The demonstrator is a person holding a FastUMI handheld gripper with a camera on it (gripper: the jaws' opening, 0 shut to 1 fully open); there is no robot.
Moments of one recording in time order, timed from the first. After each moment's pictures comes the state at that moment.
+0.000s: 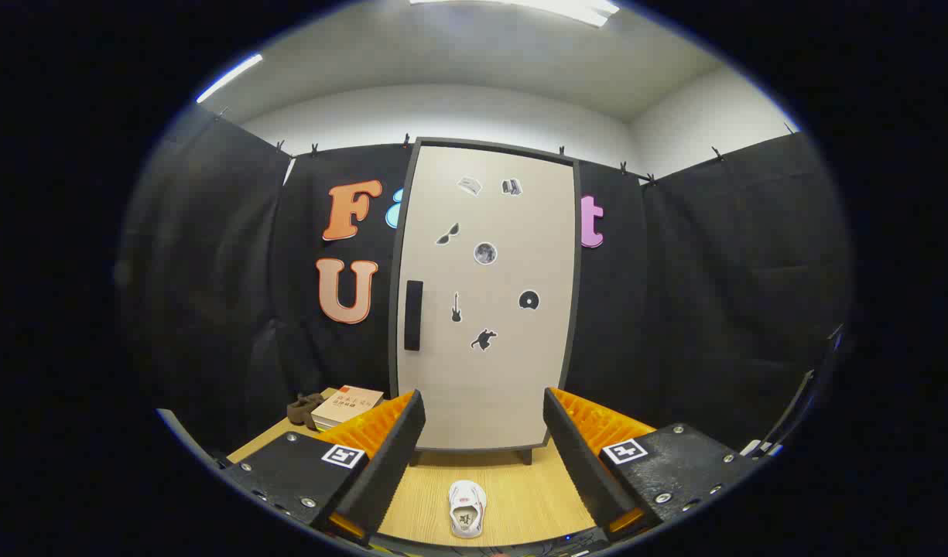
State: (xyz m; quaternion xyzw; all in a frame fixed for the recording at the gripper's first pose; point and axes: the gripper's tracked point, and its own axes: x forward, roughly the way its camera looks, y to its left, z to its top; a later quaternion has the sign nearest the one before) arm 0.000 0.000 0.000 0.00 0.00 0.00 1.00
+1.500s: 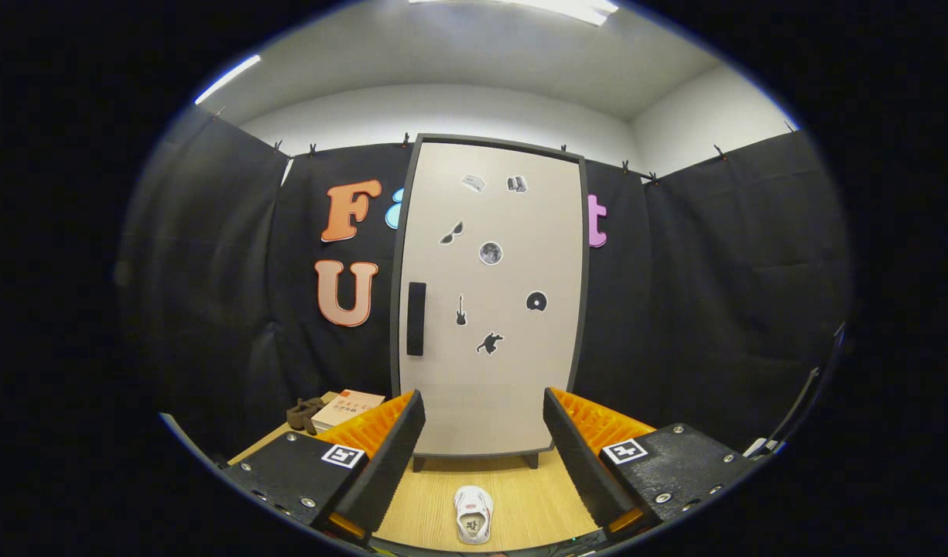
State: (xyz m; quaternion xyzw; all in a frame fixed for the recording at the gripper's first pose) arm 0.027 0.017 0.002 0.01 0.00 0.00 1.00
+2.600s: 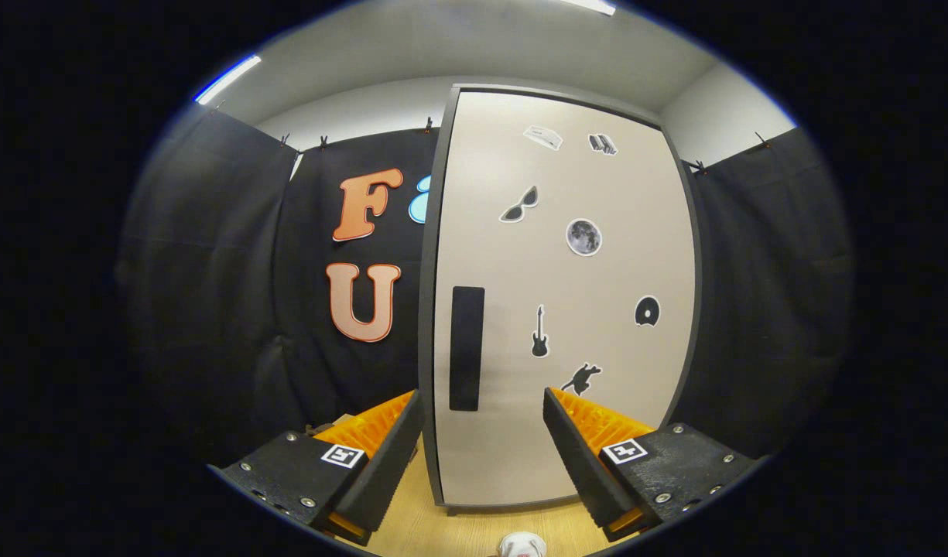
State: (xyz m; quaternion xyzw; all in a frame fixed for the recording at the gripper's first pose) arm 0.224 0.118 0.005 0.02 -0.02 0.05 1.00
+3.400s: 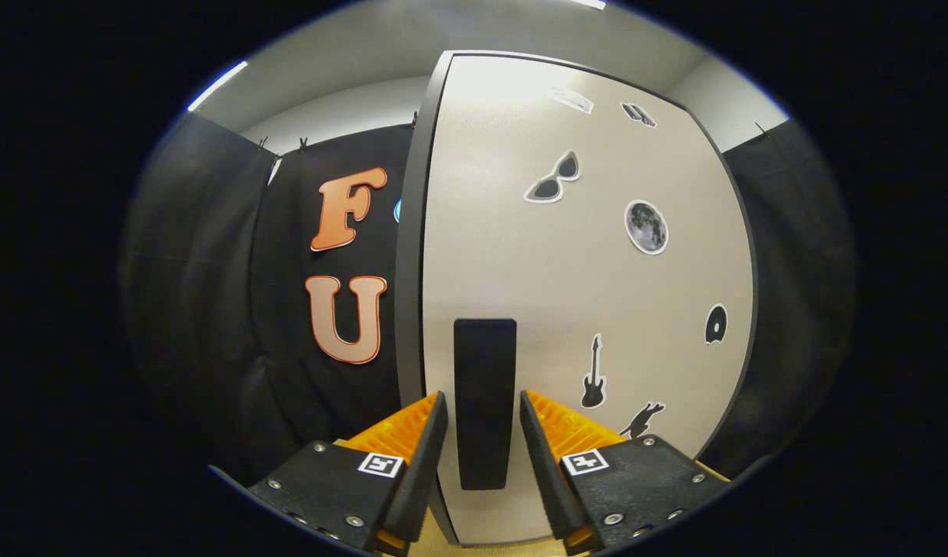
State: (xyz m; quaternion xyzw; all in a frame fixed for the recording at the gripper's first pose) arm 0.322 0.145 0.019 0.04 -0.02 0.03 1.00
